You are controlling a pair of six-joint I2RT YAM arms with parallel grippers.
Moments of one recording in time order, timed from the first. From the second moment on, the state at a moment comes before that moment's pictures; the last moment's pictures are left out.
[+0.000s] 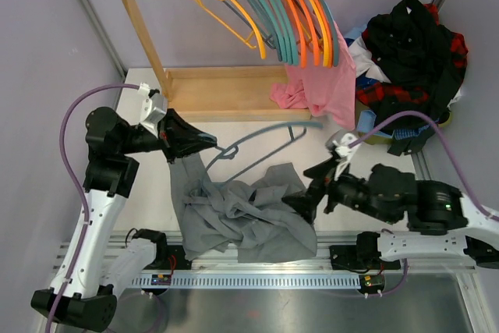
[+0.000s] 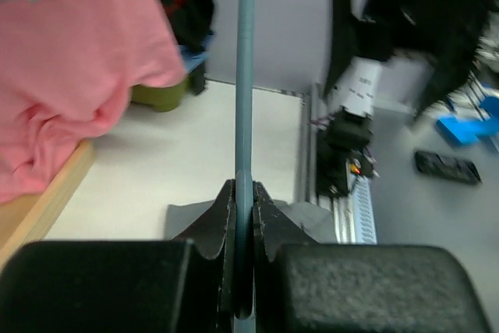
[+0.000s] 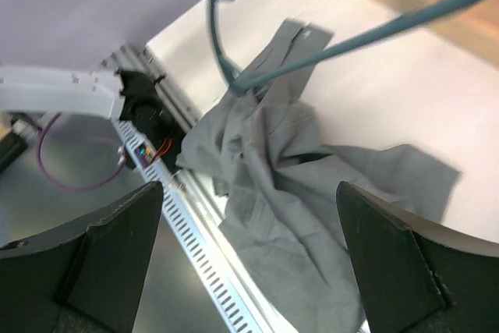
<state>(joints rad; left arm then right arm) -0.16 0.86 1.02 0.03 1.23 -0.32 1.43 0.80 1.18 -0.69 0.36 0.42</state>
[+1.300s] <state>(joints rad) -0.32 0.99 0.98 0.40 1.48 -0.65 1.44 0.89 1.41 -0.88 0.36 0.17</state>
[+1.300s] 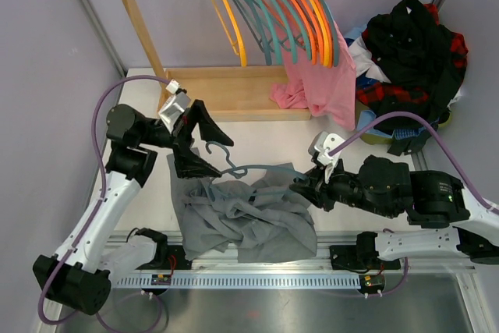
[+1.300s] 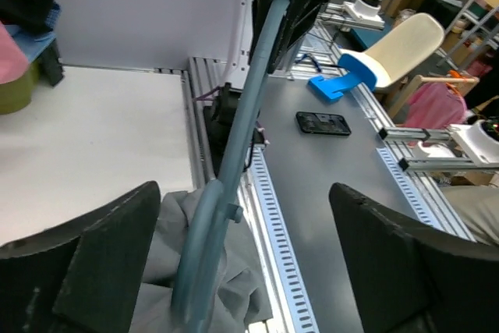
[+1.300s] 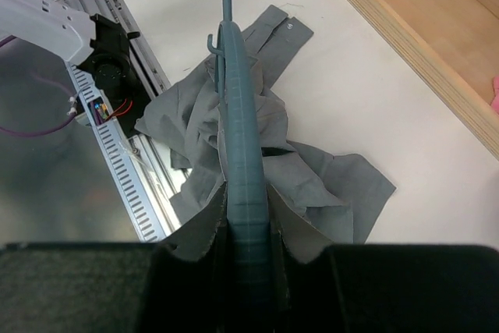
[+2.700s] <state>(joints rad) -0.24 0.33 0.84 -0.67 0.37 -0.24 0.98 1.78 2.05 -0.10 0.46 -0.01</state>
